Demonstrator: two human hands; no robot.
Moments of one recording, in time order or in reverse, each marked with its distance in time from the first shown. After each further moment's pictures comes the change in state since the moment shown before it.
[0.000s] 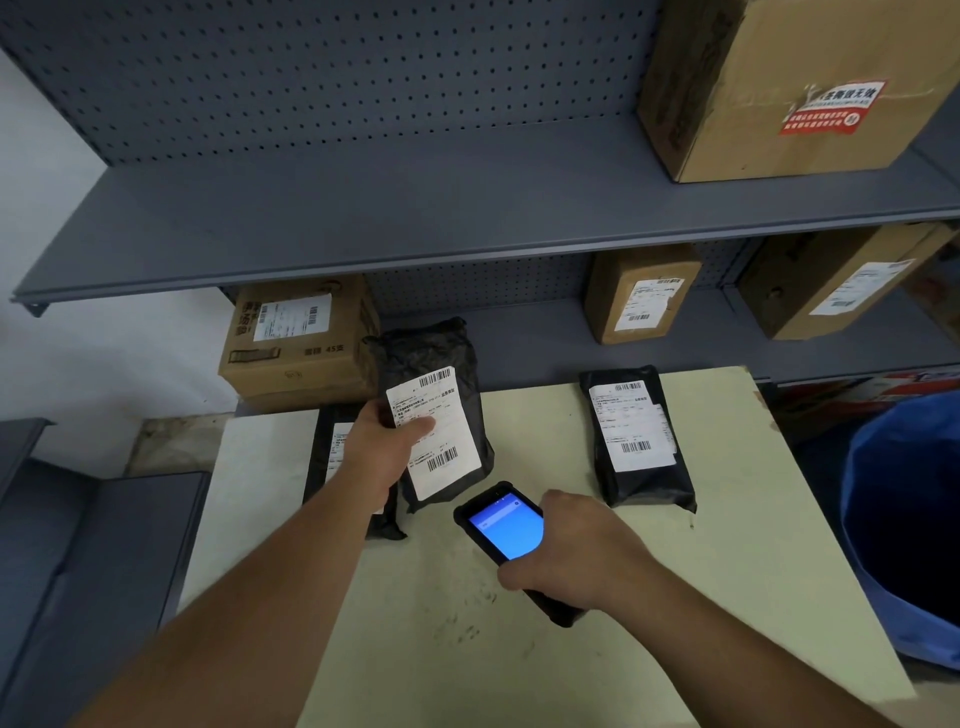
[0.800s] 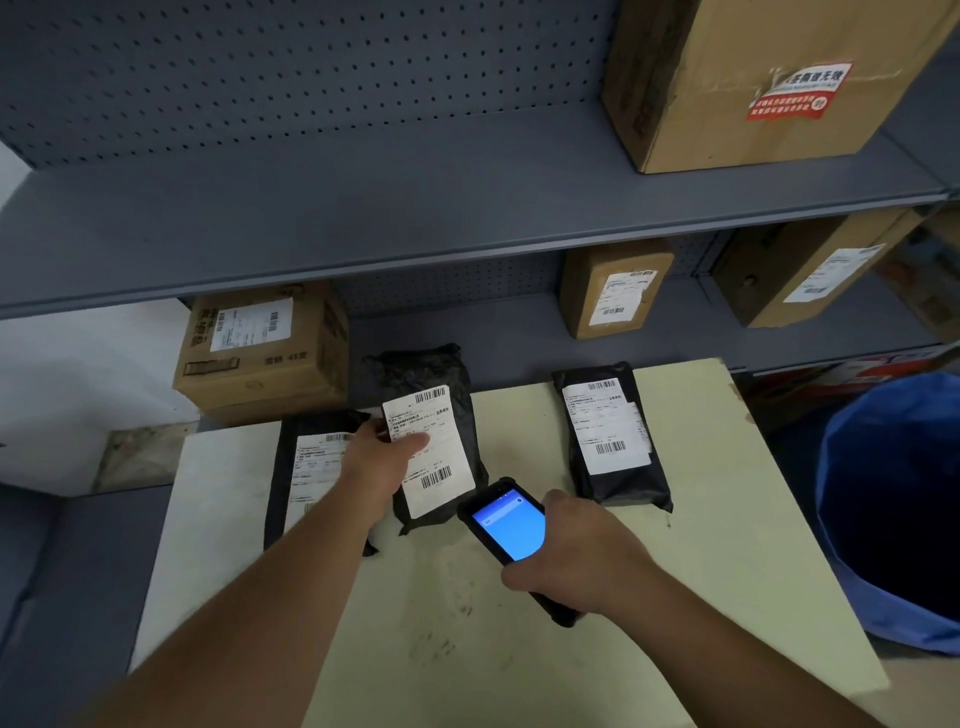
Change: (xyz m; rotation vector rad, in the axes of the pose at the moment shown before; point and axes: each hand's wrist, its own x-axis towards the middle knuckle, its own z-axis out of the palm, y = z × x) left_hand 0.015 -0.011 0.044 0.104 -0.029 -0.064; right_hand 0.018 0.034 -0.013 0.045 0.016 0.052
